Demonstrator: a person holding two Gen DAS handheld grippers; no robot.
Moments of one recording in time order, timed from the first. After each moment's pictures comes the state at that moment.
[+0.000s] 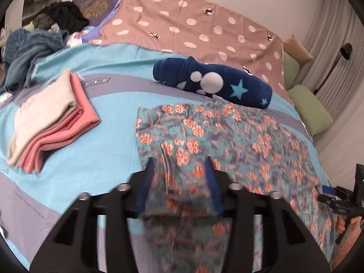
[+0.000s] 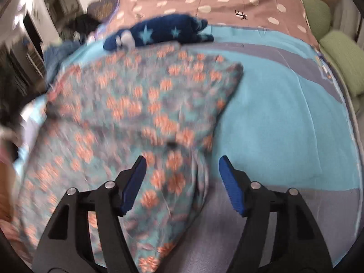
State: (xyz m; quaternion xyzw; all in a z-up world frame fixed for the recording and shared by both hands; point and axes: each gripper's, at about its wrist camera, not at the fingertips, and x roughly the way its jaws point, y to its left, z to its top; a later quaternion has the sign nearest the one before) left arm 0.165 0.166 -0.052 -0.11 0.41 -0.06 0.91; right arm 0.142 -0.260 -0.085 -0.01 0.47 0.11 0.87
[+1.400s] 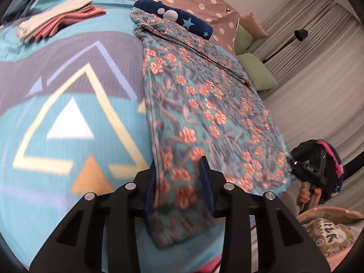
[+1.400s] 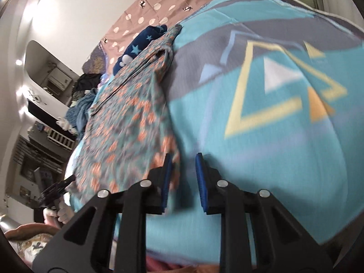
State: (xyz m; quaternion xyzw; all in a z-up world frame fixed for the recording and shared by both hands) left arm -0.105 0.193 -0.101 -0.22 0.46 -0.22 0.83; right arm -0.142 -0.339 -0.119 0.30 0.41 0.10 0.85
